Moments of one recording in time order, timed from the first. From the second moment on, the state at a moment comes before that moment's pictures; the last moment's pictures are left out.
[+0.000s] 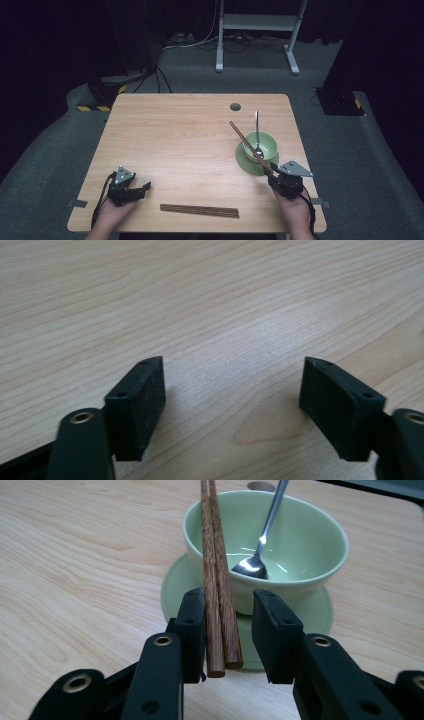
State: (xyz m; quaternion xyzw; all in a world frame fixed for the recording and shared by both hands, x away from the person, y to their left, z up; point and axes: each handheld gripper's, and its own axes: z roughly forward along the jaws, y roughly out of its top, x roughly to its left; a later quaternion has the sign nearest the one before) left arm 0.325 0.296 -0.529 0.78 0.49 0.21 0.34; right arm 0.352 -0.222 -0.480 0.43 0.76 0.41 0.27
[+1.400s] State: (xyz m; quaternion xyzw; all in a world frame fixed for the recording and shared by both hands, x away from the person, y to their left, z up) left arm 0.461 0.094 -0.490 0.78 0.43 0.21 0.41; right arm 0.388 -0.267 -0.482 0.50 0.73 0.37 0.28
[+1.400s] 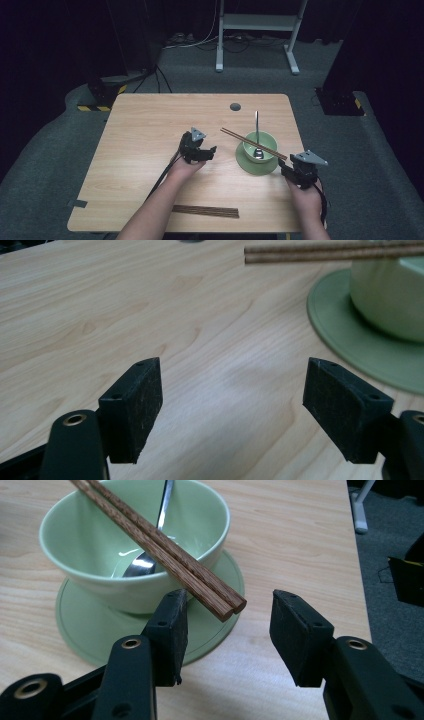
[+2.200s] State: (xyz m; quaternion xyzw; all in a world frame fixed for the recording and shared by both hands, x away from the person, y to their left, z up) left arm 0.482 0.045 -0.484 0.77 0.42 0.20 0.43; right arm 0.425 -0.271 -0.473 0.49 0.74 0.34 0.29
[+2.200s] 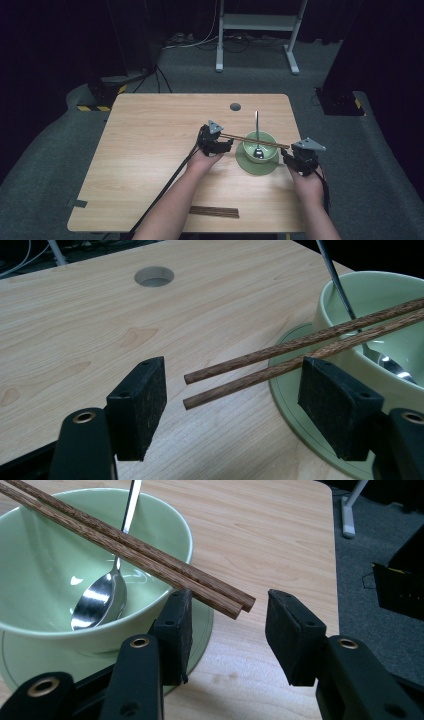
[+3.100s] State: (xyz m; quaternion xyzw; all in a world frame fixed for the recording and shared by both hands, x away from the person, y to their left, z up) left arm 0.453 0.047 -0.489 0.78 0.41 0.20 0.43; right arm 0.410 -0.265 -0.476 0.48 0.75 0.35 0.29
